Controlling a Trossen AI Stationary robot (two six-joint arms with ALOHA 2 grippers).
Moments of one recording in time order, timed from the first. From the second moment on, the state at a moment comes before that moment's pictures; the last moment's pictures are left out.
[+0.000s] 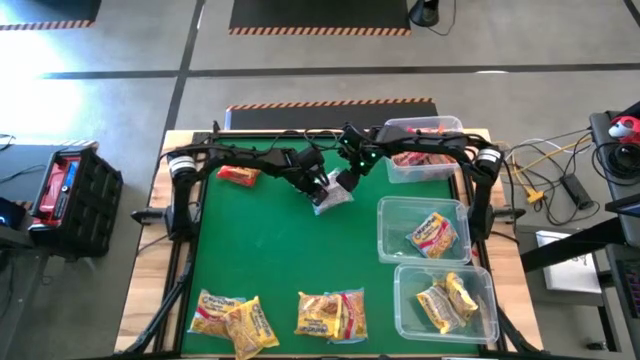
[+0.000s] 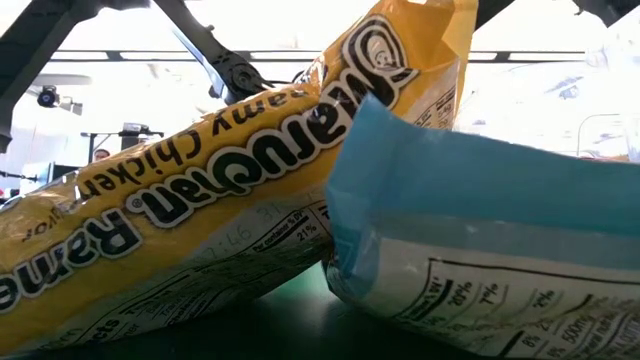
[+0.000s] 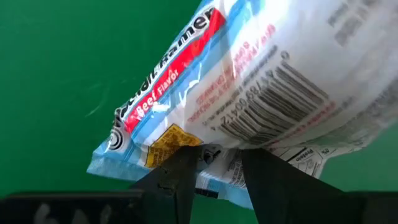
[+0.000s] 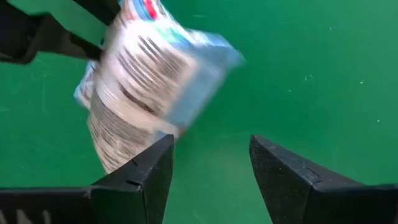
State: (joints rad) left arm 0.41 1.99 1.22 -0.40 0.17 -0.37; right arm -0.48 1.89 1.40 -0.71 -0.24 0.22
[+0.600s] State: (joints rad) left arm 0.41 1.99 1.20 -0.40 0.14 -0.36; right arm -0.48 1.93 1.39 -0.61 -0.41 0.28
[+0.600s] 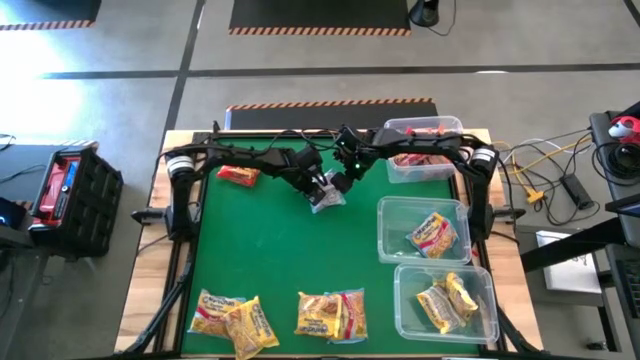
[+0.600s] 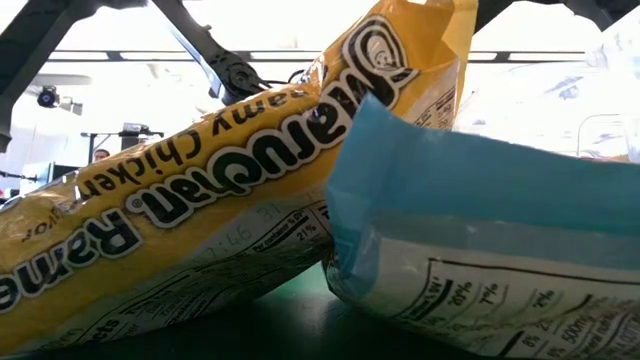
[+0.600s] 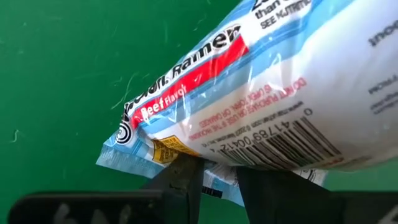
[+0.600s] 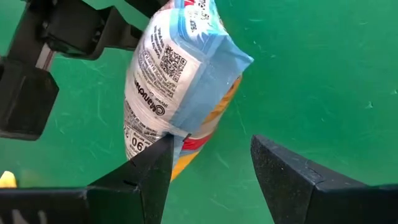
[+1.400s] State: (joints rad) left arm 0.41 1.99 1.15 -0.36 0.14 -0.41; right arm -0.47 1.94 1.38 -0.49 -0.50 0.35
